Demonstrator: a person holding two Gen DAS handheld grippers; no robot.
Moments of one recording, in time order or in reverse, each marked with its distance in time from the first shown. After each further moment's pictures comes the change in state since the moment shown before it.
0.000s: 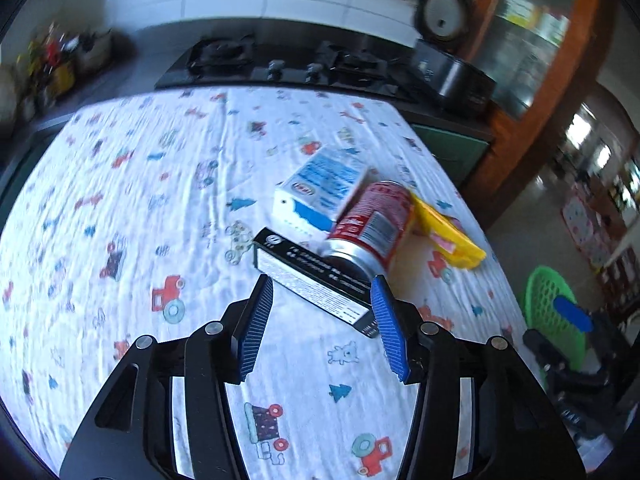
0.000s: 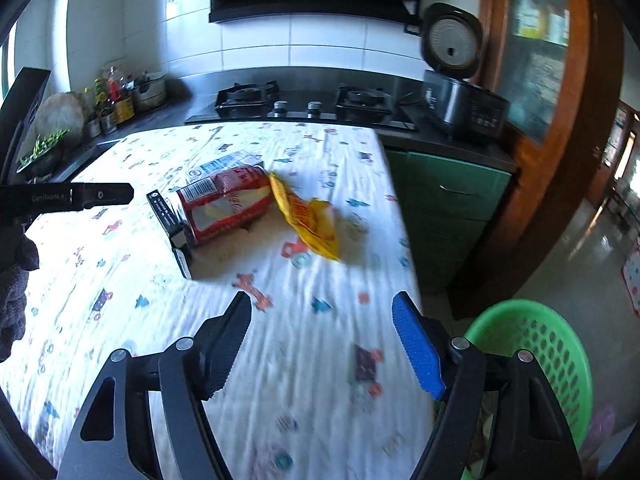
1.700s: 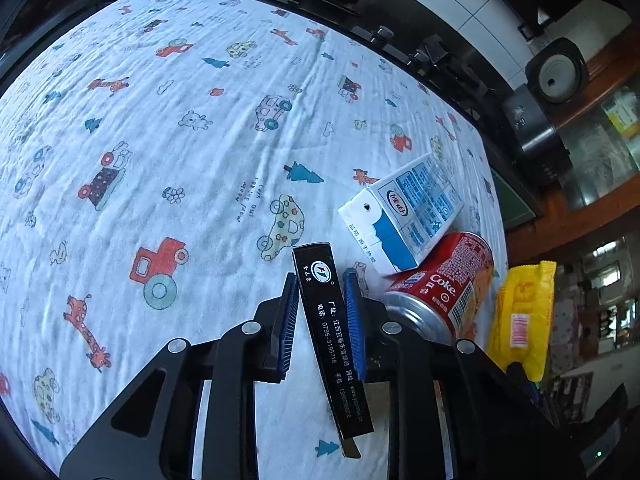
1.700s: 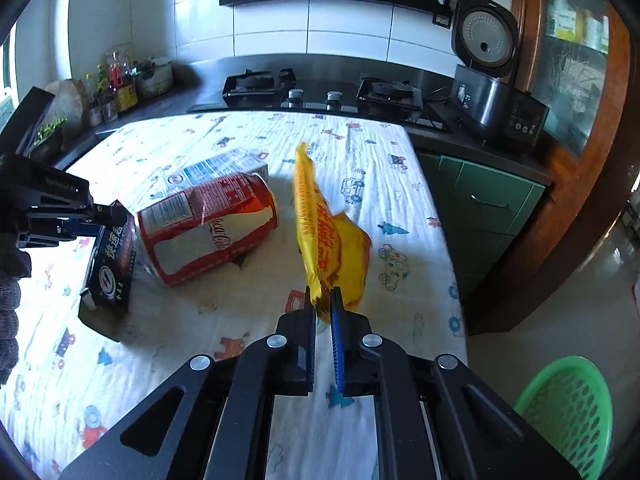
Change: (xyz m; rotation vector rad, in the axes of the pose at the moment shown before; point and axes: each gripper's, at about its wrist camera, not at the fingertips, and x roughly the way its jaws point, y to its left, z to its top) left arm 0.060 0.052 0.014 -0.404 0.114 0.026; right arm 0.079 0.007 0.038 -0.035 0.019 0.045
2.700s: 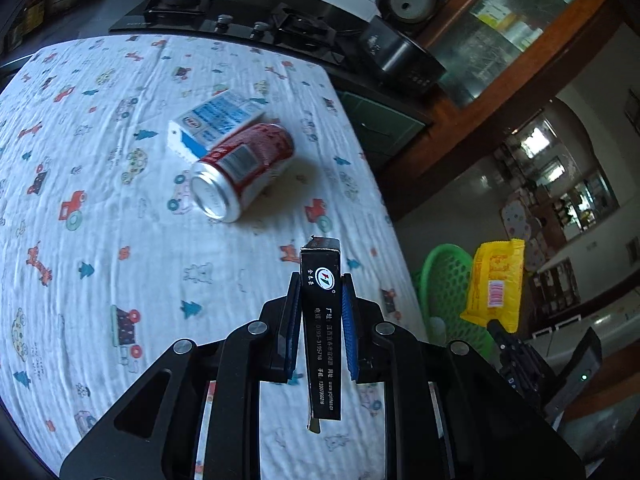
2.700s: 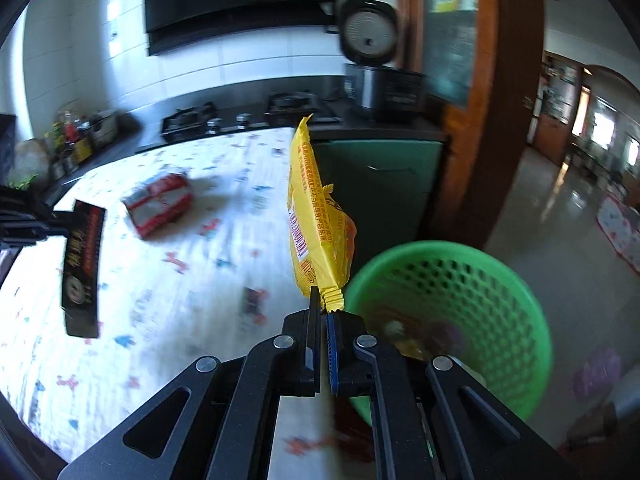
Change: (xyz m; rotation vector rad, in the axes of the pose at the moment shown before) left arm -0.086 -0.098 -0.111 0.355 0.068 -0.263; right arm -0.158 -0.090 -0.112 0.225 -0.052 -0.179
